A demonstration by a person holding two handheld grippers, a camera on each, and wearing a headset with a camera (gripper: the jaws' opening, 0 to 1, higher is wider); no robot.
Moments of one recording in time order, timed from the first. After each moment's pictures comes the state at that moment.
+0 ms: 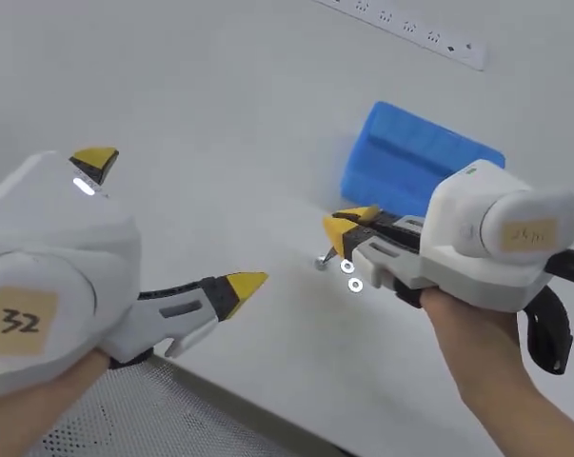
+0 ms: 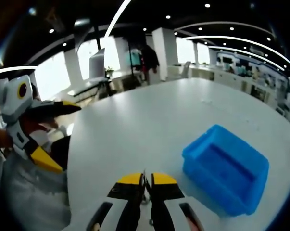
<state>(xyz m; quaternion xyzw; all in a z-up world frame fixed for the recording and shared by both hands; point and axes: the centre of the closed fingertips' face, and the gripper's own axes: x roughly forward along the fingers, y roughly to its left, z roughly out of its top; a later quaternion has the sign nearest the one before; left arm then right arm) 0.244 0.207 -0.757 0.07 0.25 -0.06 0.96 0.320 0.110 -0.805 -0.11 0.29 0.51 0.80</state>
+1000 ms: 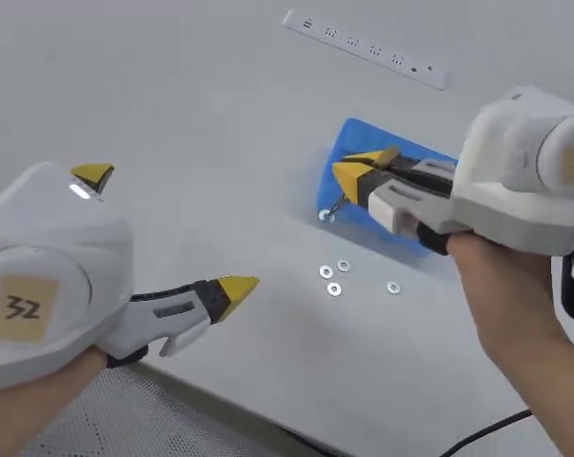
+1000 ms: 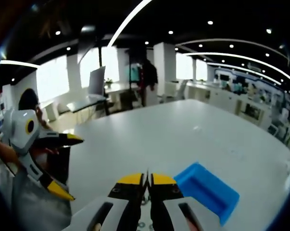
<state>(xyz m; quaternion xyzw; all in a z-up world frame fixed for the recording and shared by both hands) 0.242 0.198 -0.754 0.06 0.24 -0.08 0.97 0.346 0.105 -0.714 -0.11 0.22 0.50 0.83</state>
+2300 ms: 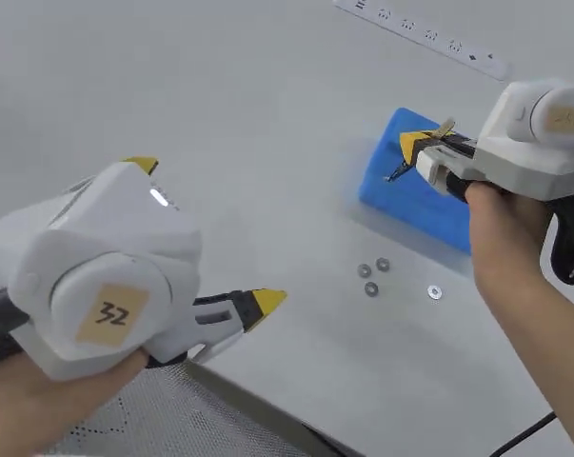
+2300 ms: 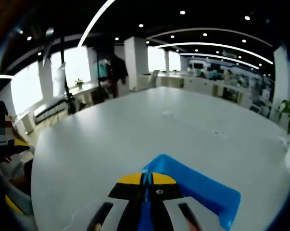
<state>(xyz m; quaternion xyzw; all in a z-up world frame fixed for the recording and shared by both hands) 0.239 0.197 -0.774 0.12 0.29 -0.09 0.95 0.448 0.100 -0.794 -0.08 0.26 0.39 0.88</state>
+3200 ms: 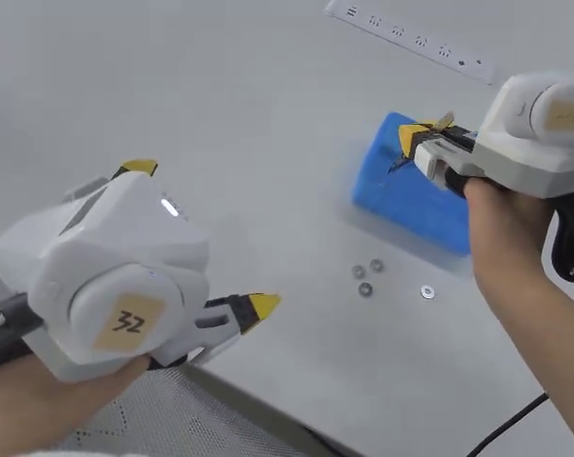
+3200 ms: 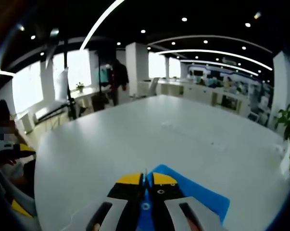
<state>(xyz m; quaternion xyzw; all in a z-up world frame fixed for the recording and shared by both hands) 0.239 0.197 -0.773 0.13 0.29 -0.09 0.94 0.437 0.095 -0.754 -0.09 0.23 0.40 0.88</state>
